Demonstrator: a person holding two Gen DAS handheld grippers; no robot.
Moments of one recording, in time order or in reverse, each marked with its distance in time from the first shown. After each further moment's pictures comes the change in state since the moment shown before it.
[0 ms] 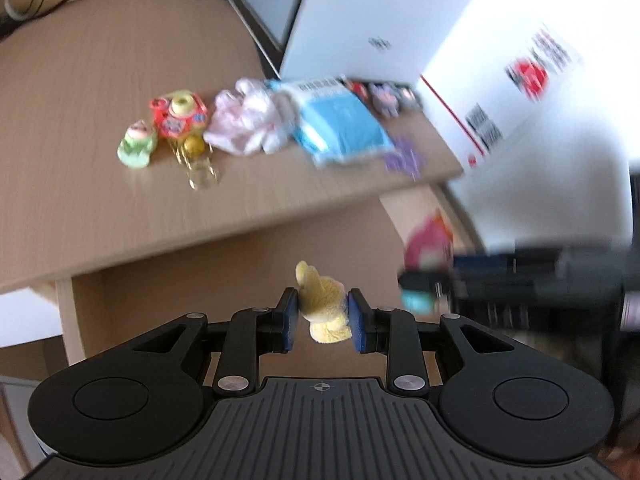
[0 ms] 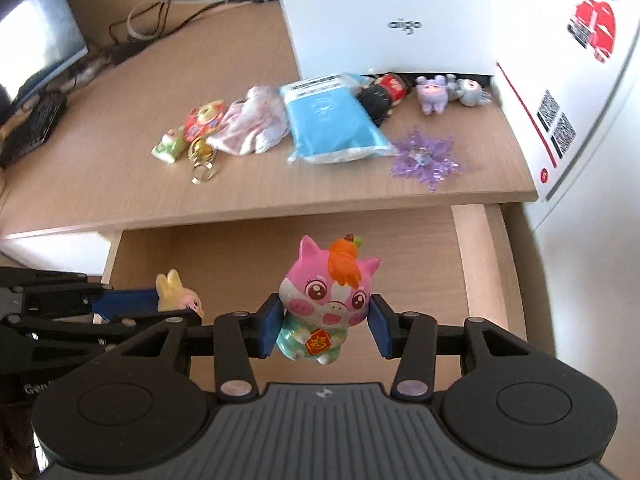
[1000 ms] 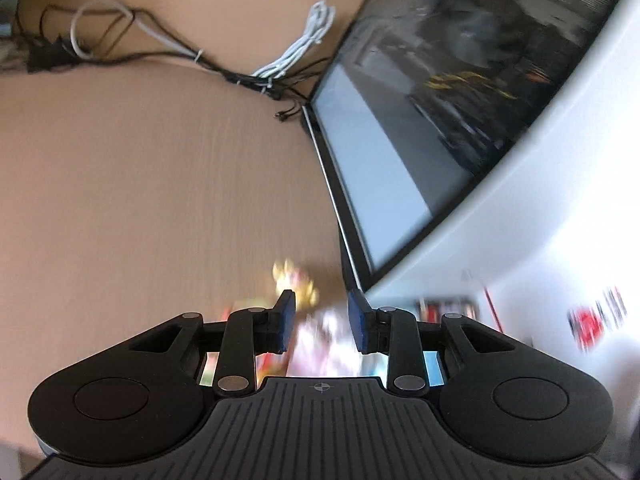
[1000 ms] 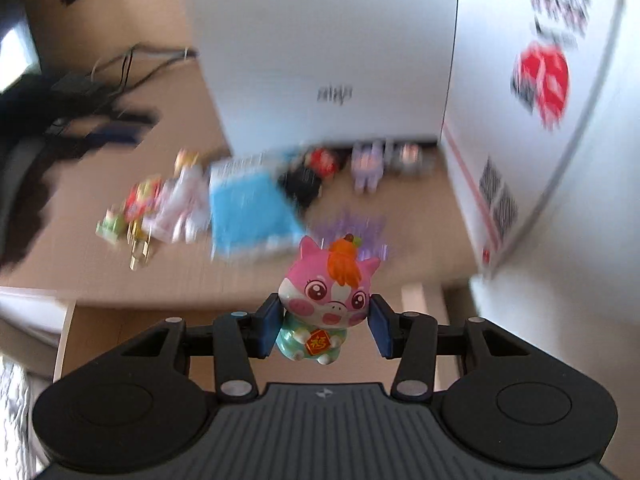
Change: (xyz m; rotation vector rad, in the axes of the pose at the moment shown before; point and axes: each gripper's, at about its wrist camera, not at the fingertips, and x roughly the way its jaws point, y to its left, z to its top) left arm -0.013 0.065 0.103 -0.188 -0.307 0.021; right arm -0.046 -0.027 0.045 0.005 -0.193 -0.081
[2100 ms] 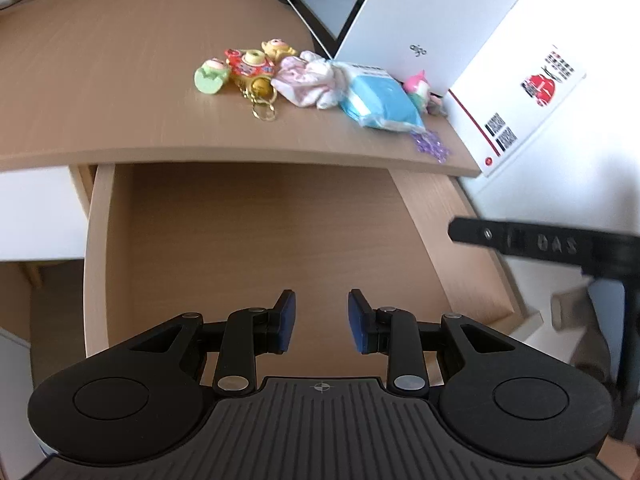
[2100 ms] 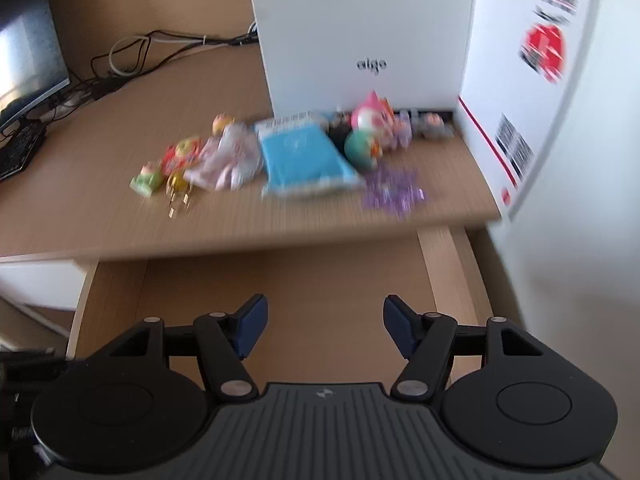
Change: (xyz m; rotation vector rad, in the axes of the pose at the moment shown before) left arm -0.071 -0.009 -0.193 0.106 0.195 -0.019; right arm -0.045 0.045 -0.075 0.023 0.035 0.022
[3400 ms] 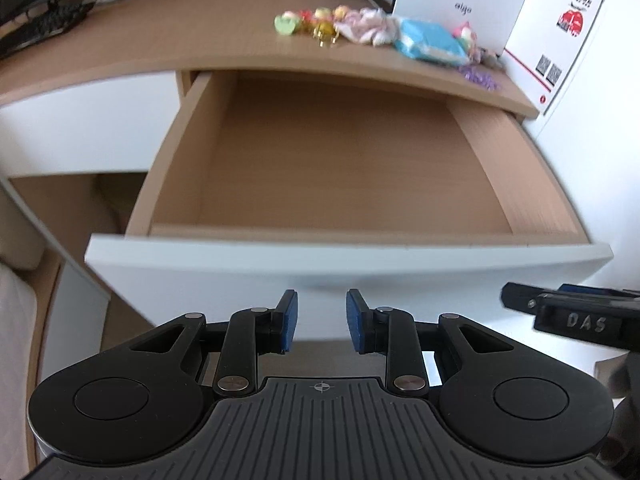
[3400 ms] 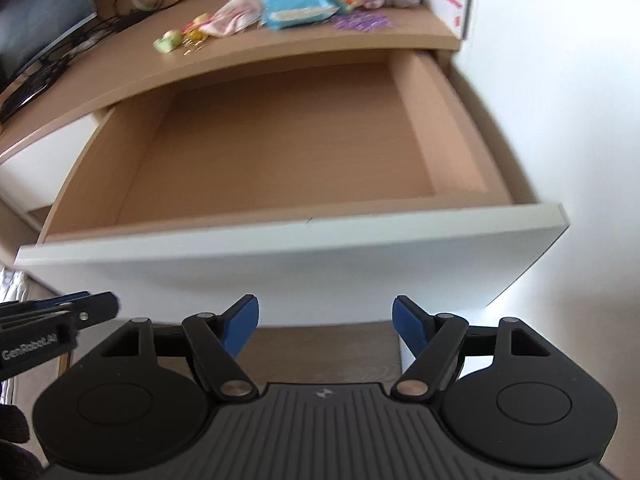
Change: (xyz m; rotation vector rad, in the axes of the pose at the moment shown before) left arm -0.019 -0.067 -0.114 -0.039 -0.068 0.339; right arm -0.028 -0.031 -0.146 -0.001 0.061 0.040
